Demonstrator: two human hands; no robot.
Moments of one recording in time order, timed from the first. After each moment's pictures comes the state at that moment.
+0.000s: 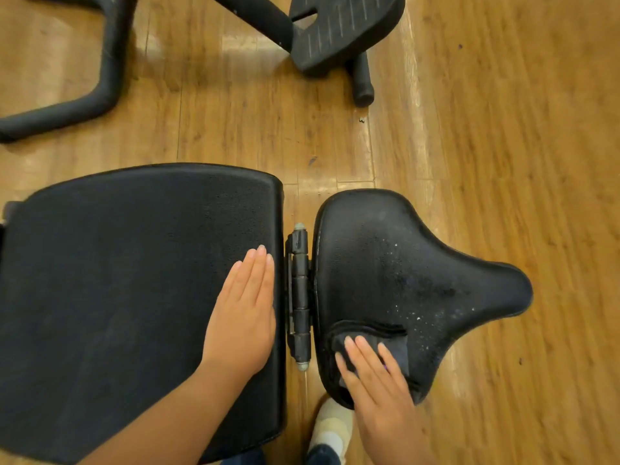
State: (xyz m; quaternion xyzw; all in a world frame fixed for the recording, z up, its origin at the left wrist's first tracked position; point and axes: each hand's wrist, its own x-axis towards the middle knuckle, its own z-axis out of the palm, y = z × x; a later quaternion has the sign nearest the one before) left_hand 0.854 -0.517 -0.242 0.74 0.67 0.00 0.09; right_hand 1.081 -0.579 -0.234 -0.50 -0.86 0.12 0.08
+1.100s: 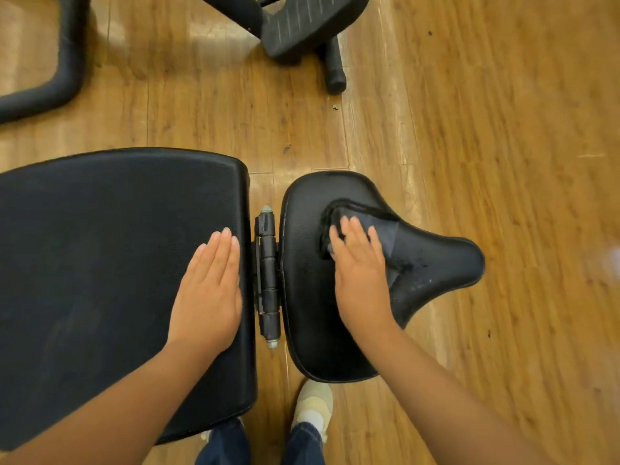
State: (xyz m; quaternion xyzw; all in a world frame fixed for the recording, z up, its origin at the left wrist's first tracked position) left_hand 0.854 -0.515 -0.240 0.74 0.67 -0.02 0.08; right_hand 1.072 -0.462 -0.240 -0.60 -0.78 0.10 0.13
